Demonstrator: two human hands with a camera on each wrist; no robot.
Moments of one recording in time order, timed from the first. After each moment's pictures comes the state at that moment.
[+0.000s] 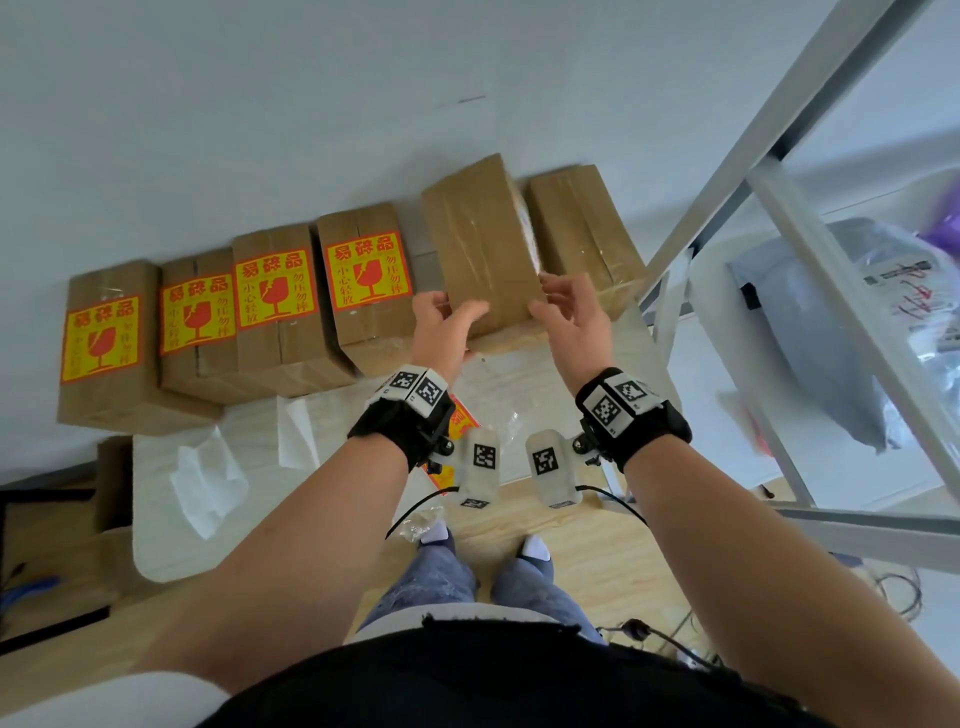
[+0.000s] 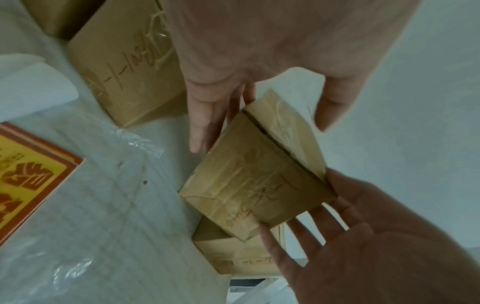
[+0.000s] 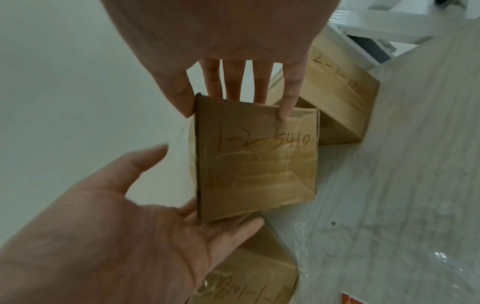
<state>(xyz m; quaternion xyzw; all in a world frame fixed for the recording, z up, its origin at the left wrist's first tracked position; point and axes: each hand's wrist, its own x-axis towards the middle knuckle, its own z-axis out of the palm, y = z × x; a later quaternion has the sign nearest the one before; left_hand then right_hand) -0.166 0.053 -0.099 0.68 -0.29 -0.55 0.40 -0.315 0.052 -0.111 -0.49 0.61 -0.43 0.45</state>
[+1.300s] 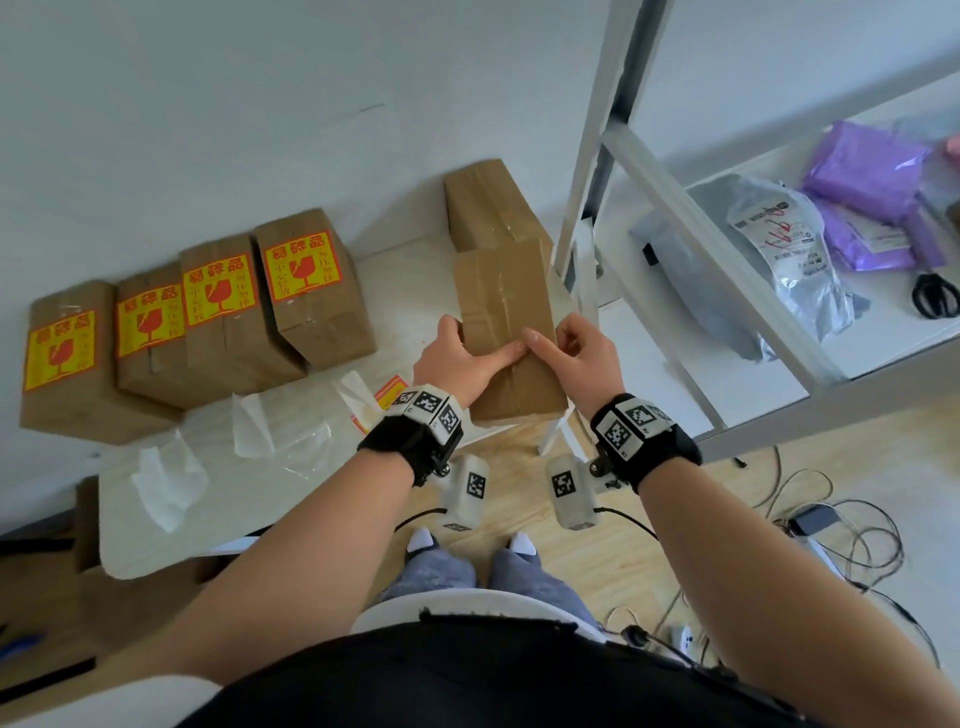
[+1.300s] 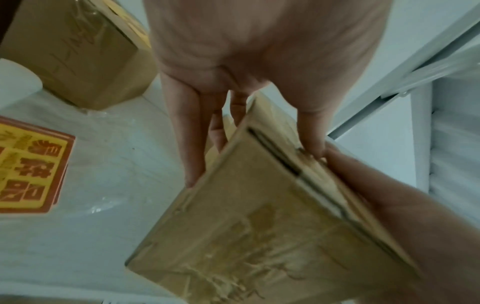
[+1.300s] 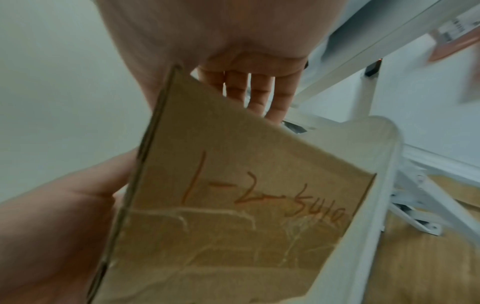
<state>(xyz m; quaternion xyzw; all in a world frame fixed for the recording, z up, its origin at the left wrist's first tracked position) -0.259 0.141 -0.091 0.72 -0.52 -0.42 0.19 -0.424 0.155 -0.122 -0.51 0.66 -0.39 0.38</state>
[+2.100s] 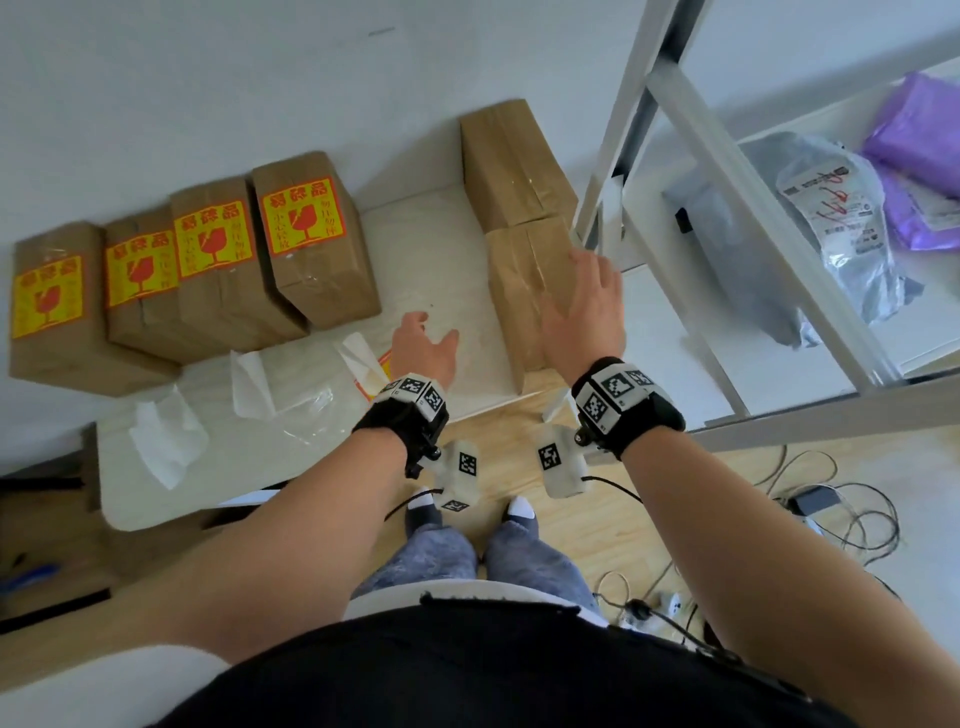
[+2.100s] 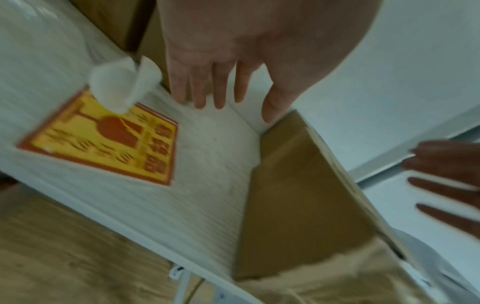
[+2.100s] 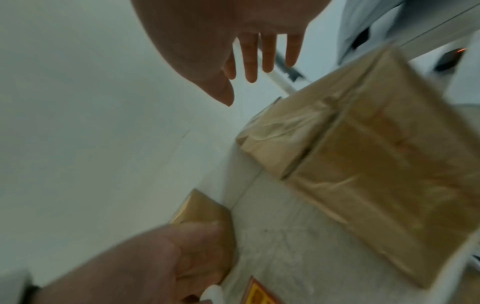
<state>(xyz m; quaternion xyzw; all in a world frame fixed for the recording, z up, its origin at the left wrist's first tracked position) -0.218 0.132 -0.161 0.80 -0.42 -0.37 0.22 -0.396 0.131 -0.121 -0.60 0.69 -0.35 0.20</state>
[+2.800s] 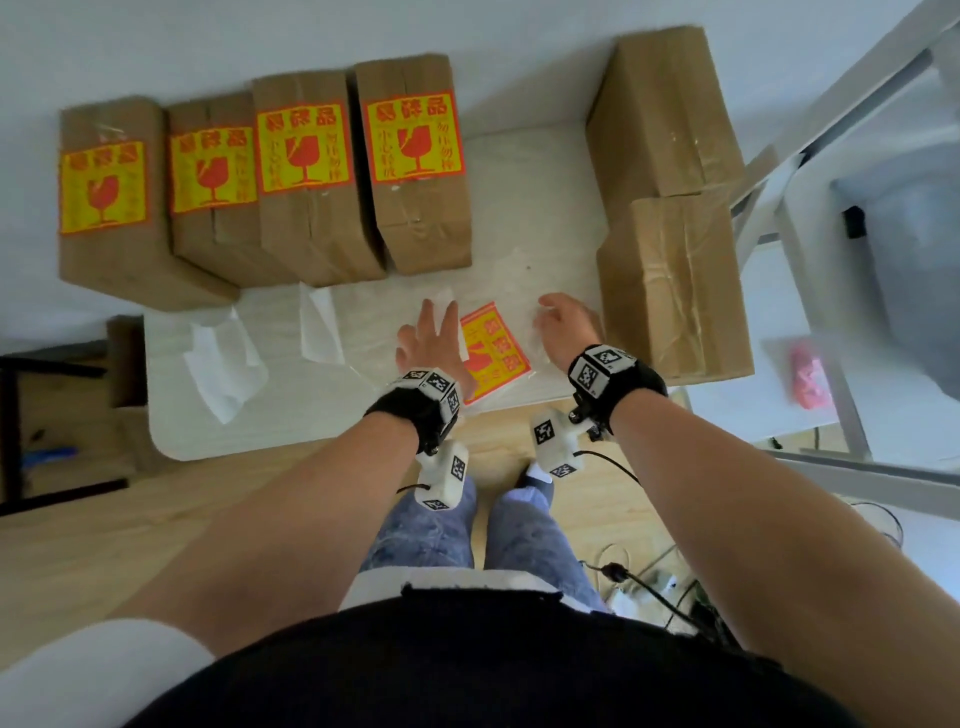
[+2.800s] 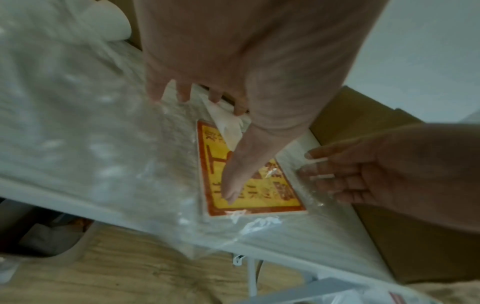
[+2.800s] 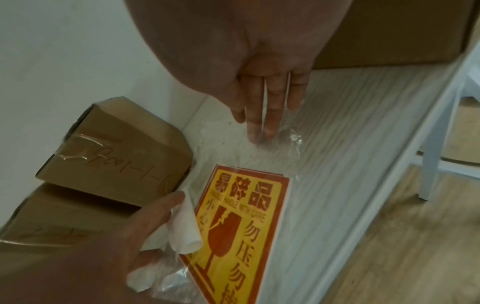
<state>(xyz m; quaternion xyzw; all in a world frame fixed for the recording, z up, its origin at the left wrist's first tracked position) -0.109 0.148 -0.214 0.77 -0.54 -0.31 -0.15 -0.272 0.096 -0.229 -0.48 0.72 -0.13 0.49</state>
